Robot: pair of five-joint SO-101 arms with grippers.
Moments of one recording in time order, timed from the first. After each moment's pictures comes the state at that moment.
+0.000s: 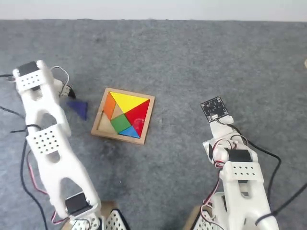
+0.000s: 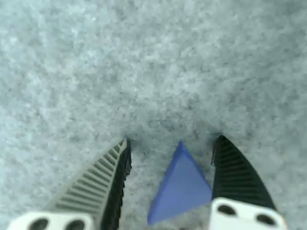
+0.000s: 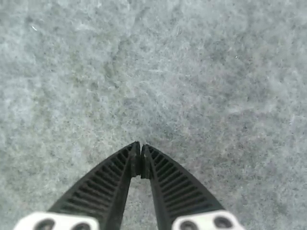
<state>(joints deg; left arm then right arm) -30.9 60.5 -53.3 99.0 46.8 -3.7 -47.6 75.2 41.6 22.4</state>
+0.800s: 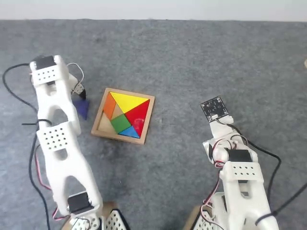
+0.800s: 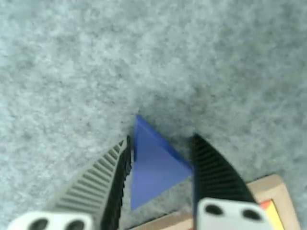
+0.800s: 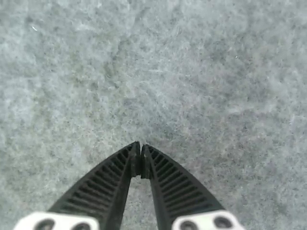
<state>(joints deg) -24.3 60.6 -54.0 98.9 38.0 -3.7 -47.6 75.2 41.6 22.4</state>
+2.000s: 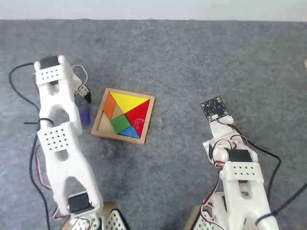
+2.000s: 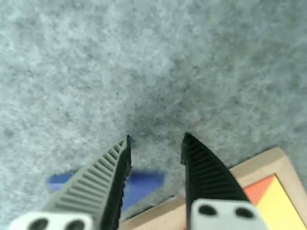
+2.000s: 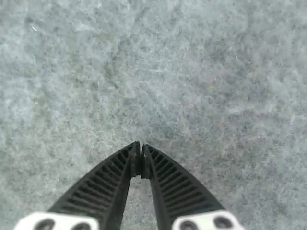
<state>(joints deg) -23.1 58.9 -48.9 98.9 33.2 -3.7 -47.6 75.2 41.6 22.4</state>
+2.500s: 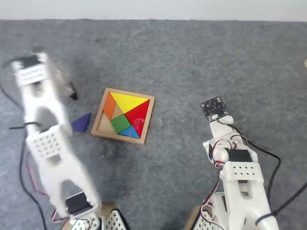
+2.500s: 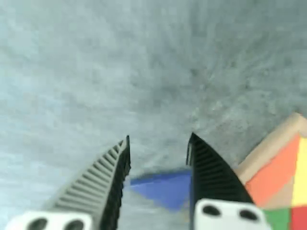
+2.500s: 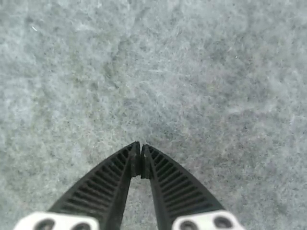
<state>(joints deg) -30.6 45.7 -48.4 98.9 2.3 -3.7 -47.6 75.2 41.6 22.4</state>
